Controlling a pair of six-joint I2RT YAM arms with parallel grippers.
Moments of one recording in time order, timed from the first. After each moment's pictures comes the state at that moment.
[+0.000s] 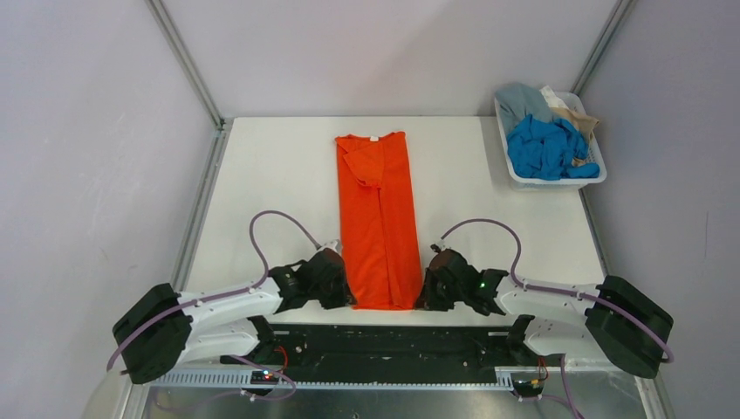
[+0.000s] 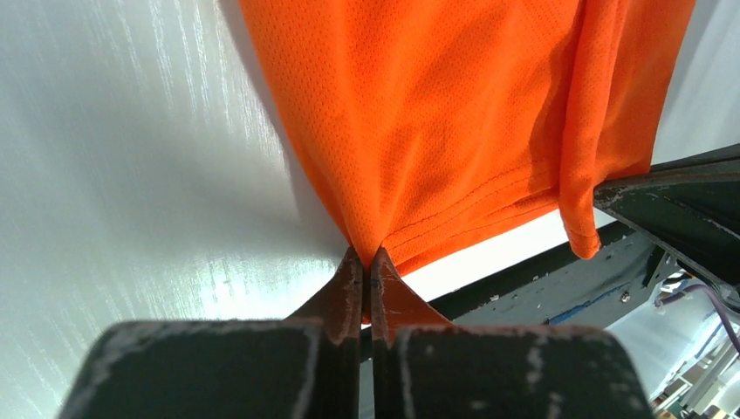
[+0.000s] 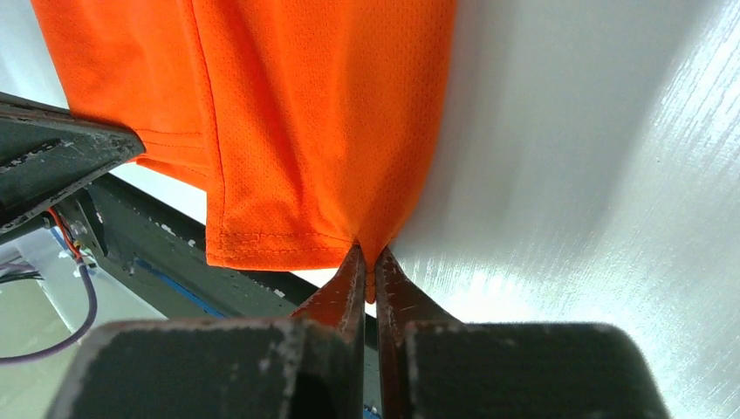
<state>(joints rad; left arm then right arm) -0.91 1.10 0.38 -0.25 0.03 -1.02 0.96 1.16 0.39 -0.14 -0.08 1.00</state>
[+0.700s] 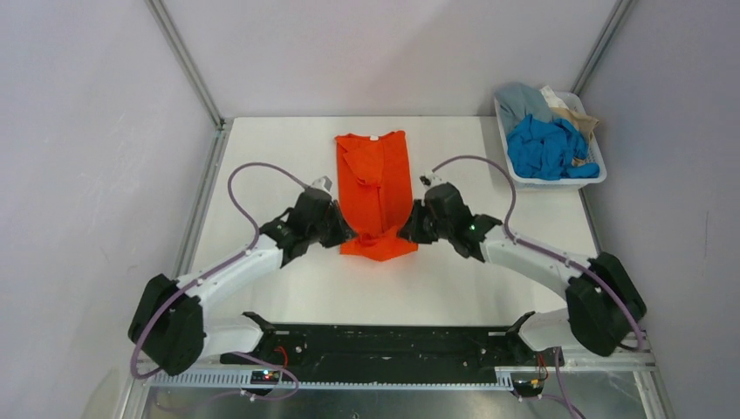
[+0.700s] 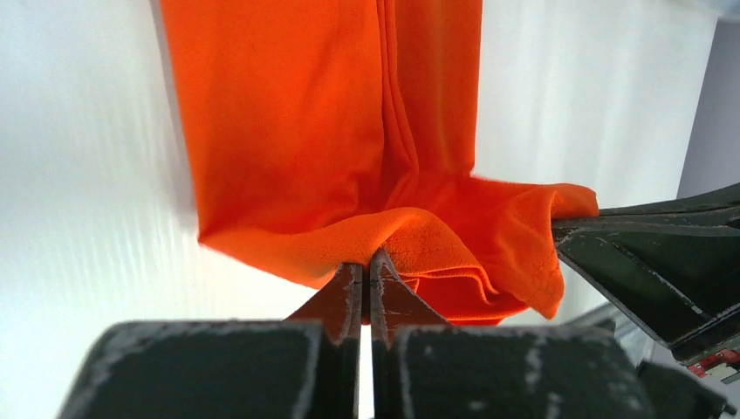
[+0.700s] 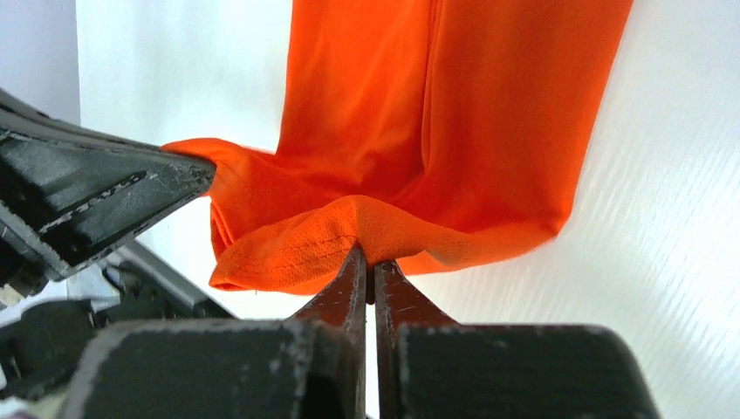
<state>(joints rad) -0.62 1.19 0.71 -0.27 0.04 -0.83 0.73 1.33 0.80 -0.14 -0.10 0.72</state>
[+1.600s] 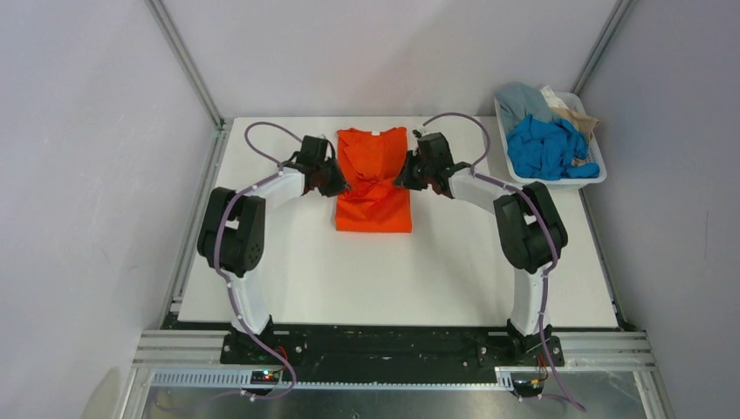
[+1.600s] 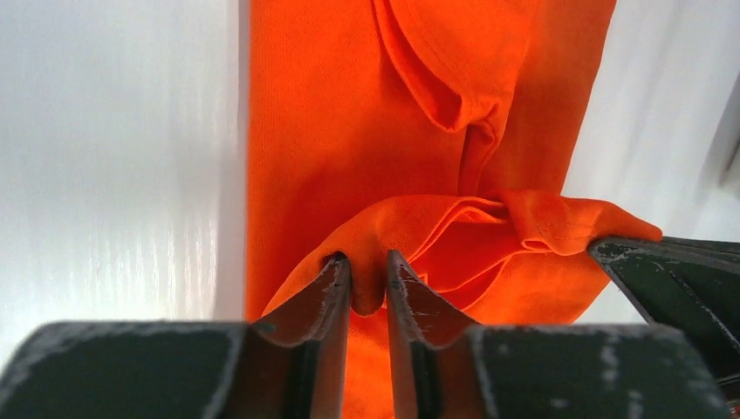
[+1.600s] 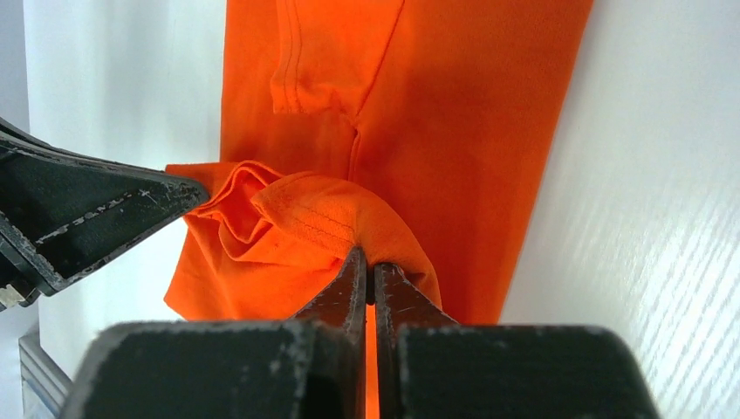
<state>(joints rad) -0.31 1.88 1.26 -0.25 0.15 -0.67 0.47 1.96 1.35 -0.06 -0.20 0.54</state>
